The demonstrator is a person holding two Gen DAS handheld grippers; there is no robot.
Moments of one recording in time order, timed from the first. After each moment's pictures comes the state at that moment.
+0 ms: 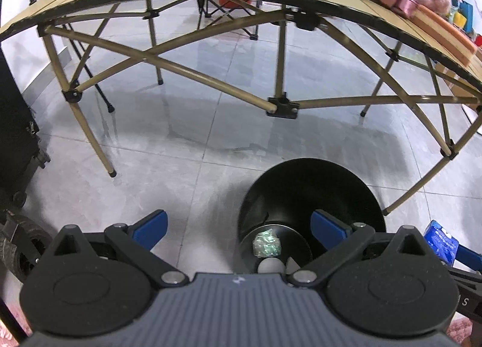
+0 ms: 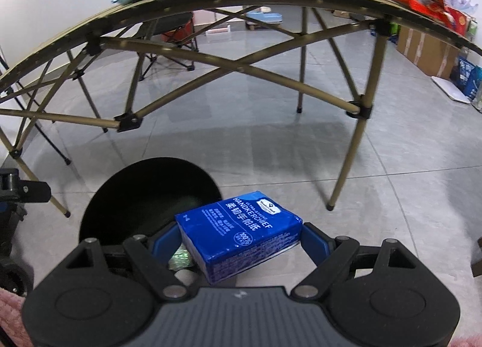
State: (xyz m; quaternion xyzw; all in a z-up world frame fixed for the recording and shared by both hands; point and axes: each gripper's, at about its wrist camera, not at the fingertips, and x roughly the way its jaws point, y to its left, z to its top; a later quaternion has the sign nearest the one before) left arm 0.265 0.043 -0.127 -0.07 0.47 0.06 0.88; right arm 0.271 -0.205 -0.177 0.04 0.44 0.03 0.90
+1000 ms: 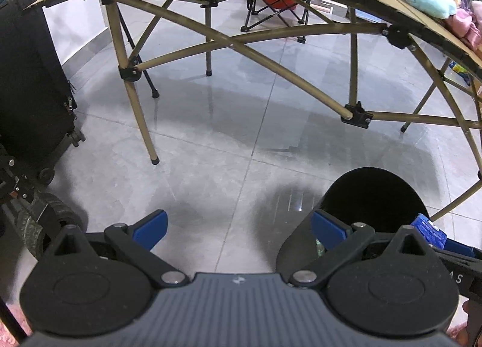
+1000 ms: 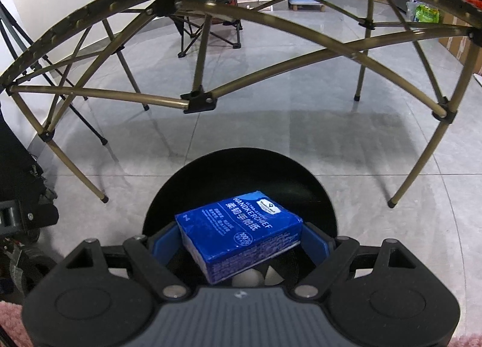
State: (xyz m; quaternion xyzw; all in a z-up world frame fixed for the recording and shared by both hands) left arm 0.253 0.115 -0.137 -0.09 0.47 0.12 0.87; right arm 0.313 -0.115 -0.192 0.04 0.48 0.09 0.87
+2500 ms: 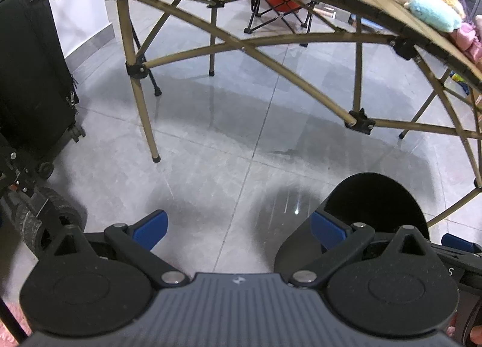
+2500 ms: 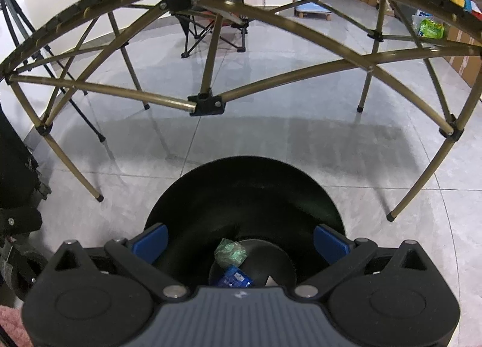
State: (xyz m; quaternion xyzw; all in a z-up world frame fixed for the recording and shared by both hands) left arm 0.245 0.125 -0.130 -0.11 0.47 0.12 0.87; right arm 0.320 -0.100 -0.195 0.01 0.46 0.09 0.88
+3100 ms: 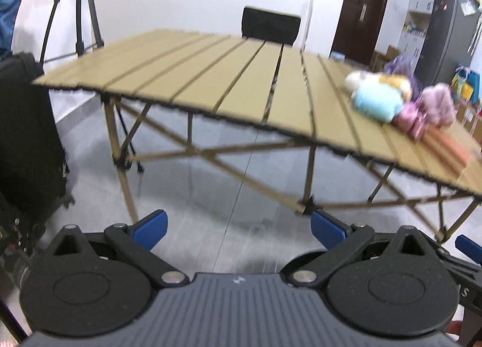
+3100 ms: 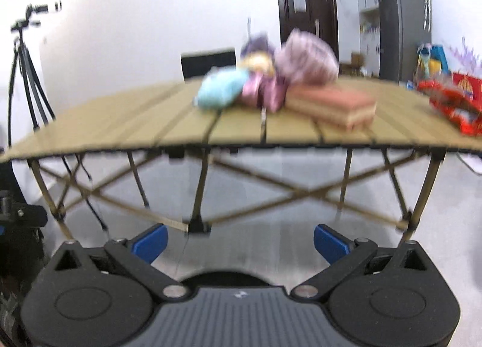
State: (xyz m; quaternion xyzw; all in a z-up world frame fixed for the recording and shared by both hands) left arm 0.246 0.096 -0.035 -0.10 0.33 0.10 0.93; right arm 0.296 -0.140 -0.099 0.03 0.27 0.09 0.96
